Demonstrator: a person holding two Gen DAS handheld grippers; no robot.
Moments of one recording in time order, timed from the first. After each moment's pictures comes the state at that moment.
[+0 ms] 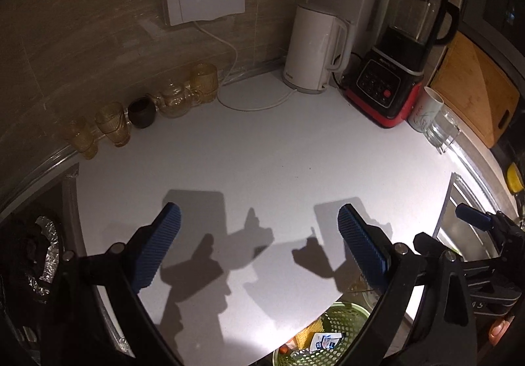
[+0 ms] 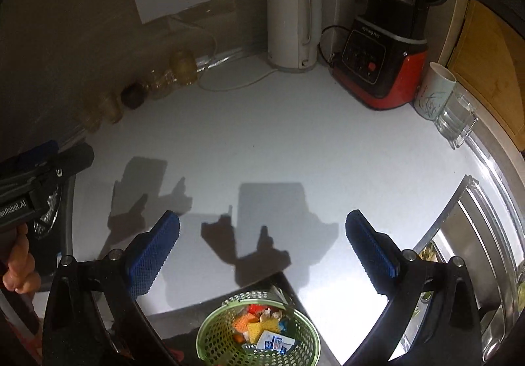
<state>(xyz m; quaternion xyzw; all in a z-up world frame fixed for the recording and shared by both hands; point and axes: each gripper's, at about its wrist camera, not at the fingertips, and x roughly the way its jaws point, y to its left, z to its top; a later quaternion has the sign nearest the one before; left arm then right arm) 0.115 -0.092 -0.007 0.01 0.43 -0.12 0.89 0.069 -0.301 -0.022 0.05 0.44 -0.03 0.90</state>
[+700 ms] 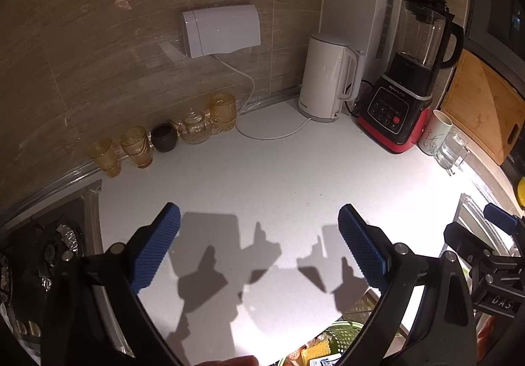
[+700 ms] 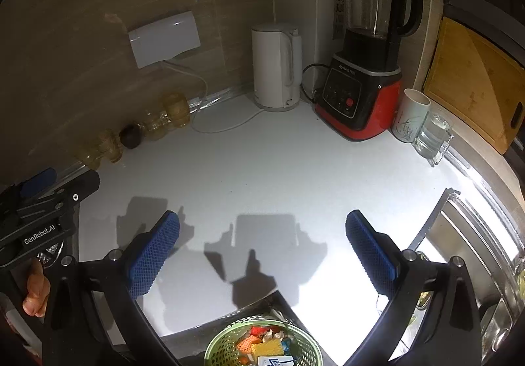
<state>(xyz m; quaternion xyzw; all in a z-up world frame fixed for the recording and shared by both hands) 0.094 -0.097 0.020 0.02 0.38 -0.08 0.92 0.045 -0.307 0.022 0.06 0.38 -0.05 0.92</state>
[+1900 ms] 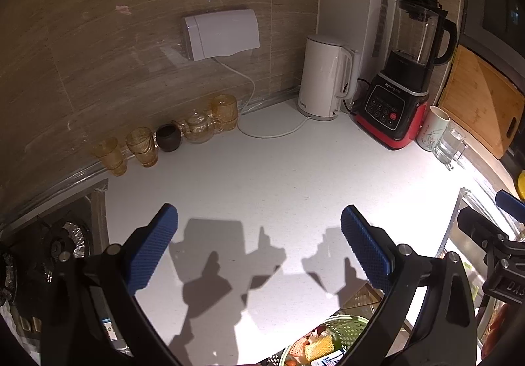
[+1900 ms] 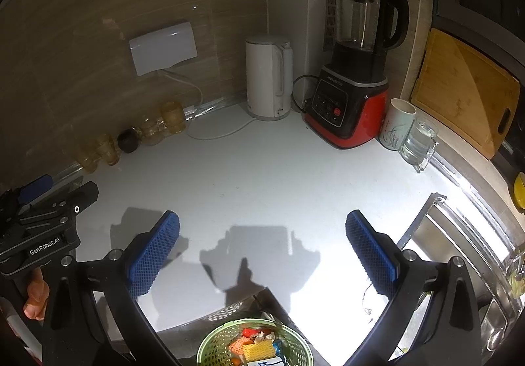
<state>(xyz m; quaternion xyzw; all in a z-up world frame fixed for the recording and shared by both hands) 0.077 -0.094 0.025 0.03 0.37 -0.09 0.92 0.022 -0.309 0.035 0.05 0.36 -0.07 0.93</state>
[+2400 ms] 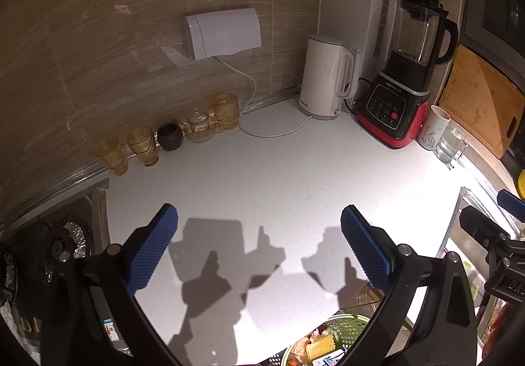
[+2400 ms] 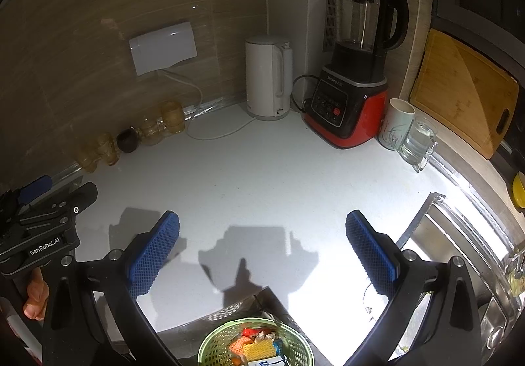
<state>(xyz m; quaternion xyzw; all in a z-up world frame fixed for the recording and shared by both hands) 0.074 -0.096 0.026 0.03 0.37 -0.08 0.92 0.024 -0.311 0.037 0.04 0.36 -0.07 0.93</state>
